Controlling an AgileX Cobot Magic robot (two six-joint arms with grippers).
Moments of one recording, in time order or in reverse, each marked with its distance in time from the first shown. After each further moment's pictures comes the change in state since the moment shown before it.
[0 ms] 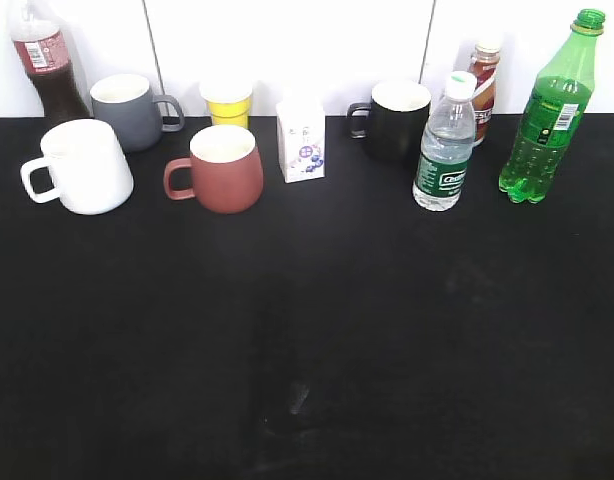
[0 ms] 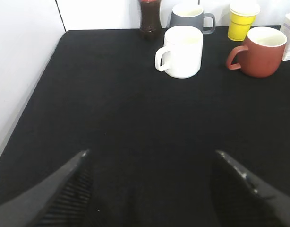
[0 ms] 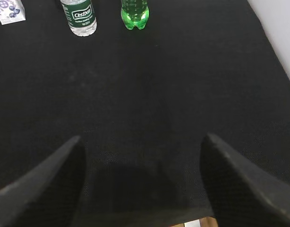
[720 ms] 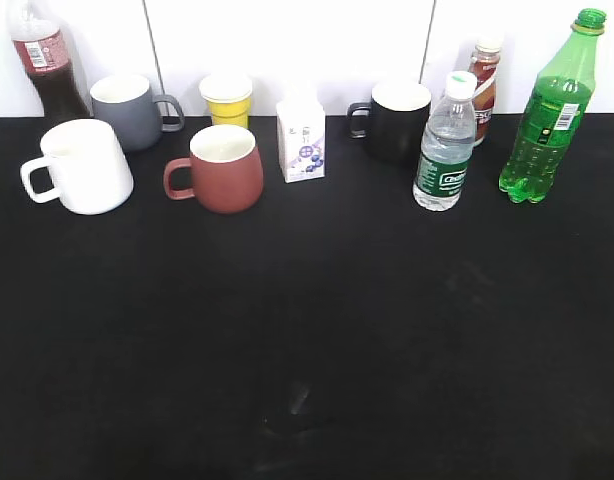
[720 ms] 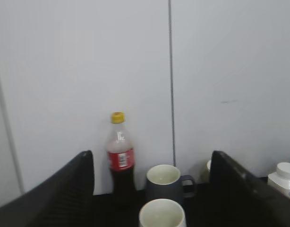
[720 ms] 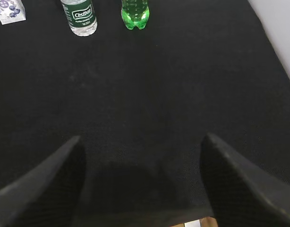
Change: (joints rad) left arm 0.000 0.601 0.131 0.030 -1.263 0.000; right arm 0.000 0.000 0.000 0.000 0.000 0.000
